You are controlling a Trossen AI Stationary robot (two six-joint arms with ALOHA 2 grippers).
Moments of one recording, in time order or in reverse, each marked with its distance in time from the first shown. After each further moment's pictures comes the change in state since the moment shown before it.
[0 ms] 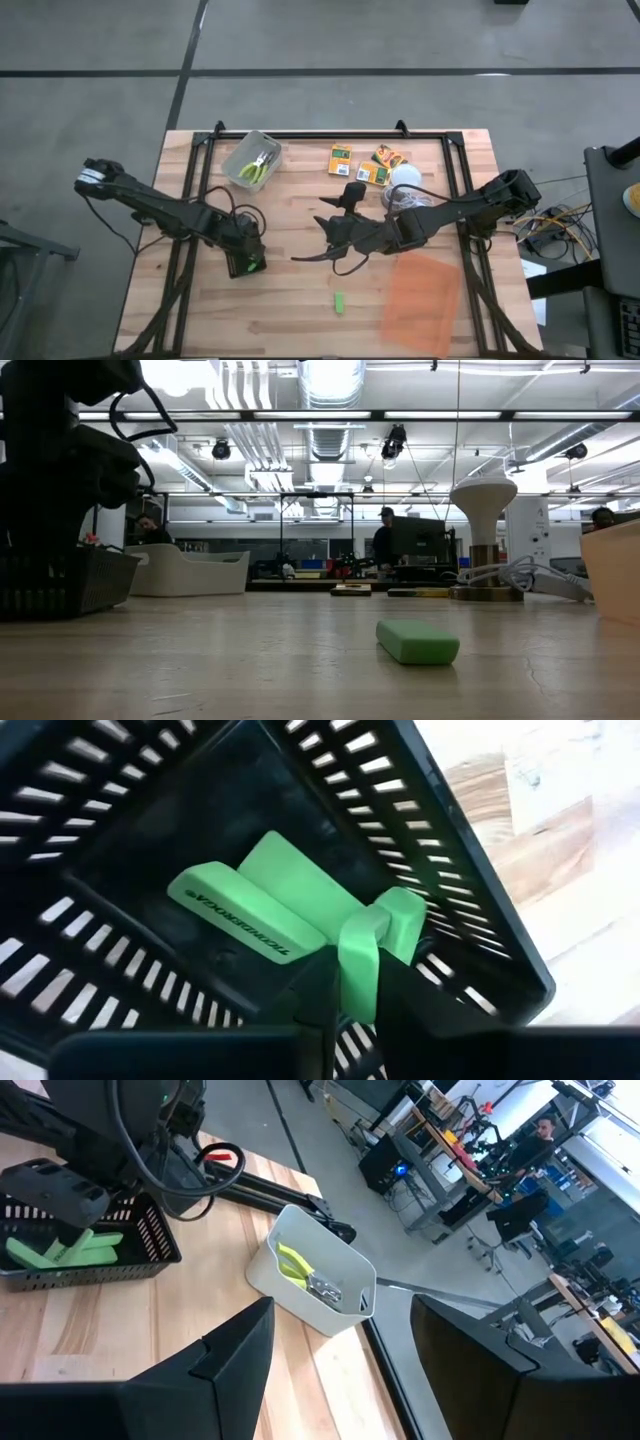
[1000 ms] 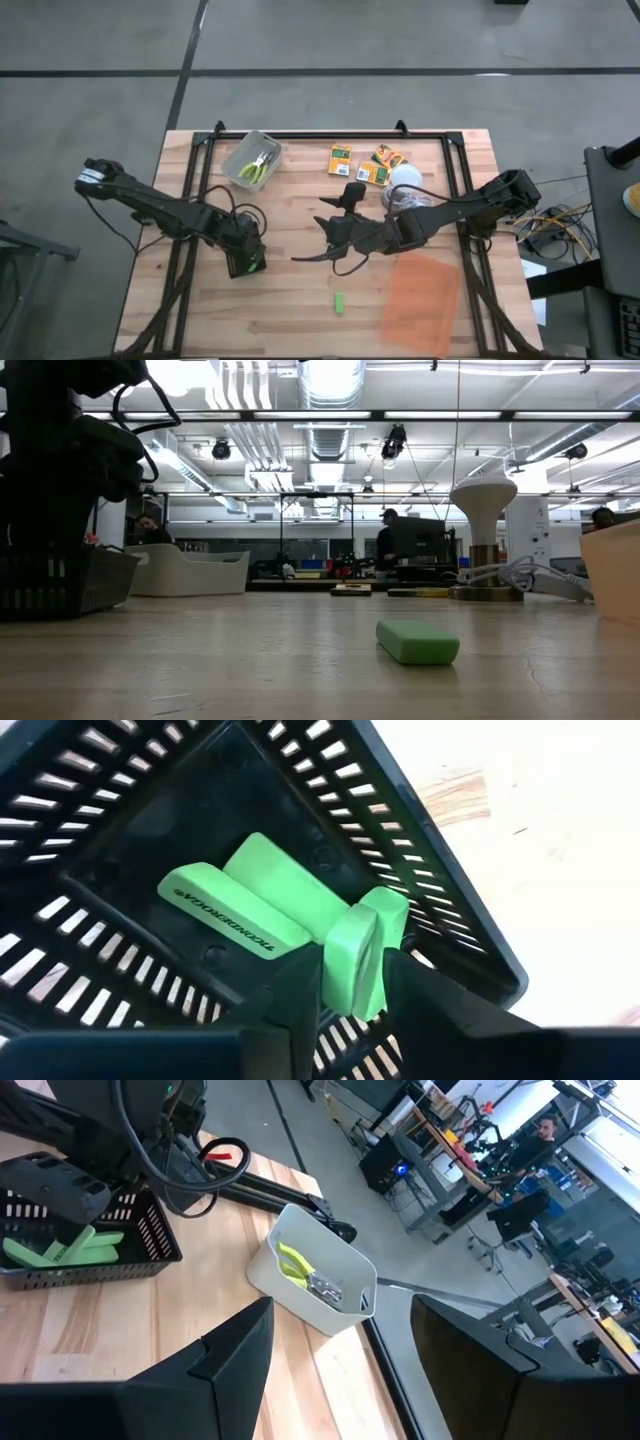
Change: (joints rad) left arm 0.001 0.000 0.034 -0.027 -0.003 0.009; right arm 0.000 0.000 -0.002 0.000 -0.001 0.000
